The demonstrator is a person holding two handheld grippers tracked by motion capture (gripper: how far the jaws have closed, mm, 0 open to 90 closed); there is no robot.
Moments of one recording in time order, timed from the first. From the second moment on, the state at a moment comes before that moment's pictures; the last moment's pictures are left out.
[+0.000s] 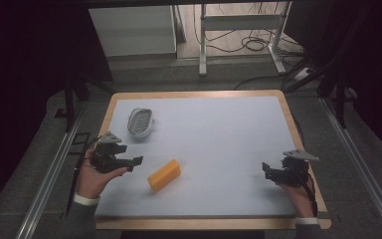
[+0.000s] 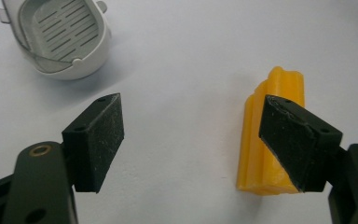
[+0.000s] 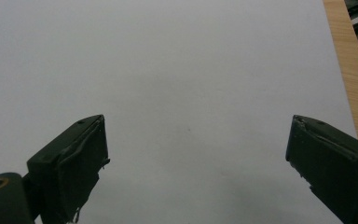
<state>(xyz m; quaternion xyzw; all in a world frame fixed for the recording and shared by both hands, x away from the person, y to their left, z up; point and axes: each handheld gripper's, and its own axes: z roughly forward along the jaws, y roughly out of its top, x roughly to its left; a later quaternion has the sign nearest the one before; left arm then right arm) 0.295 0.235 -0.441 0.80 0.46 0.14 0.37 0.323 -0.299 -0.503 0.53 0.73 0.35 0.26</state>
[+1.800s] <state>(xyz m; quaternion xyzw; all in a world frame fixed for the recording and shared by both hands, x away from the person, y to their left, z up) 0.299 0.153 -0.483 0.86 0.40 0.07 0.31 0.324 -0.301 -0.505 0.53 0.73 0.34 0.26</state>
